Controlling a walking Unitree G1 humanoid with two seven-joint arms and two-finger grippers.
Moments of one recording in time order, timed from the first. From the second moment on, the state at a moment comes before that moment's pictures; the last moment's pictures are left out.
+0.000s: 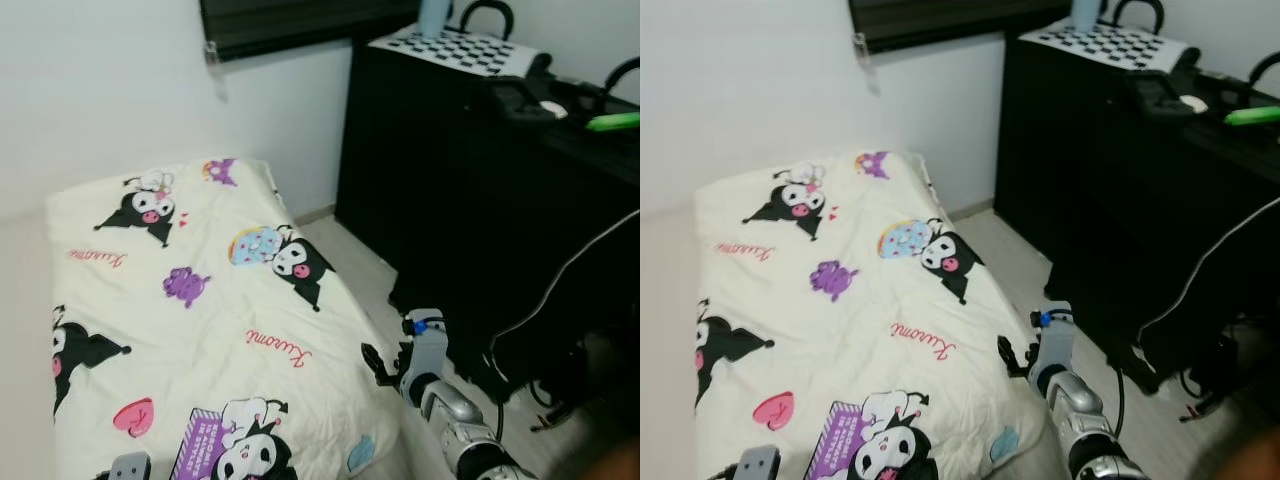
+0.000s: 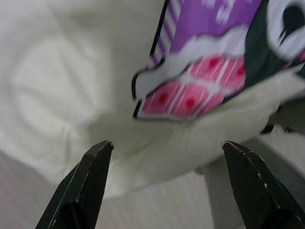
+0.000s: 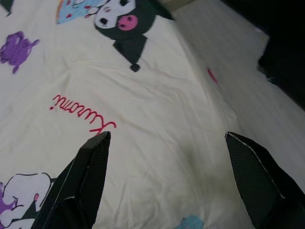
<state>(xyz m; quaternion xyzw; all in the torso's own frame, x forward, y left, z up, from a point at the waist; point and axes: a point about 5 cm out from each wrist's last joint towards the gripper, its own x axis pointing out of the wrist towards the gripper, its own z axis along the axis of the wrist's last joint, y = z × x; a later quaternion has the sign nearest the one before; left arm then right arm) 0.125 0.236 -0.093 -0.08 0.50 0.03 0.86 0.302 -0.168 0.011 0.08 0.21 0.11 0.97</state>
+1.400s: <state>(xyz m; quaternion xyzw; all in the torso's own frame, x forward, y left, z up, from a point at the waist) 0.131 0.238 -0.094 -0.03 0.52 0.03 0.86 0.223 -0.163 -0.061 0.01 0.38 0.10 0.92</state>
